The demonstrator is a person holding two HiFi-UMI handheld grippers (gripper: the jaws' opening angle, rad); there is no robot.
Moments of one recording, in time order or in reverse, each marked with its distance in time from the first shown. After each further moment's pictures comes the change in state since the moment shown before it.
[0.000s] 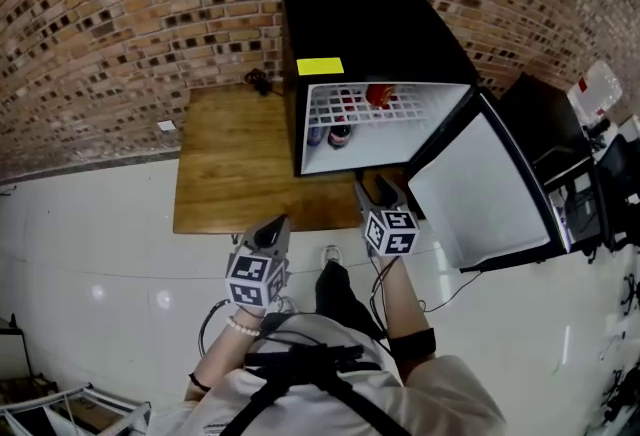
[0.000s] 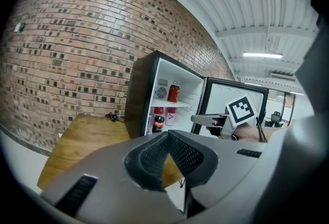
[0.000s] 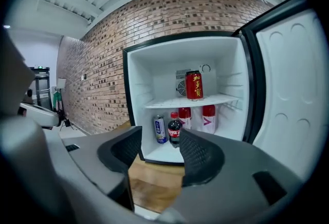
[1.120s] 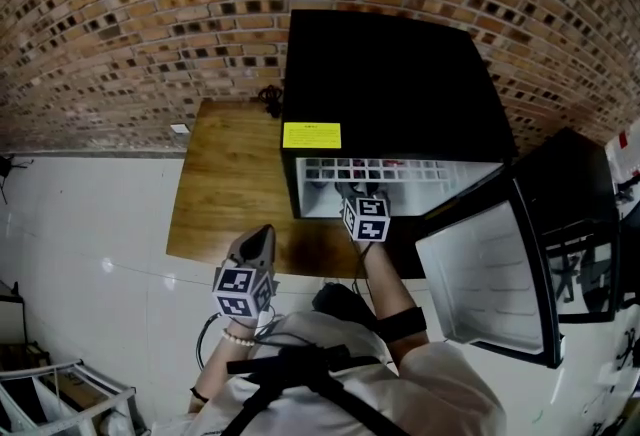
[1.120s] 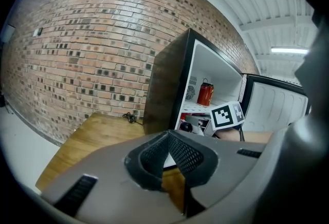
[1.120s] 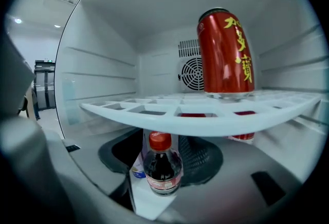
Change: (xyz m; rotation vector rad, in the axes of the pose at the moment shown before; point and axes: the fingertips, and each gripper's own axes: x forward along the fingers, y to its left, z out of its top) left arm 0.114 0.079 0.031 -0.088 0.003 0.240; right arm 0.227 -0.052 0.023 -0.091 -0.002 0.086
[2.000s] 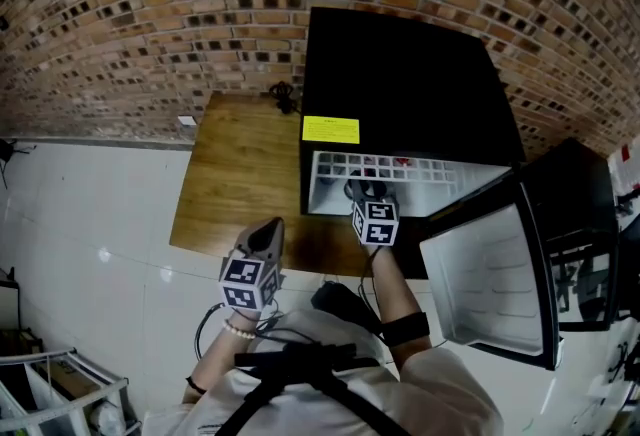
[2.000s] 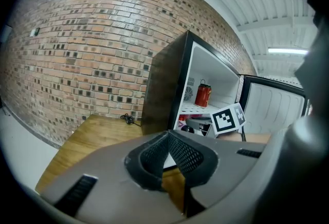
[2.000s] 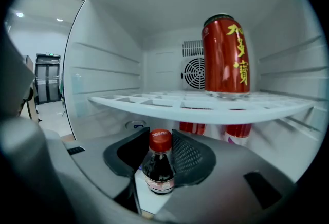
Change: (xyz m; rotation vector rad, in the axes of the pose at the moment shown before) left arm -0.005 0.002 0.005 0.017 -0.003 -0.030; right arm -0.013 0.009 -0.007 -0.047 0.038 -0.004
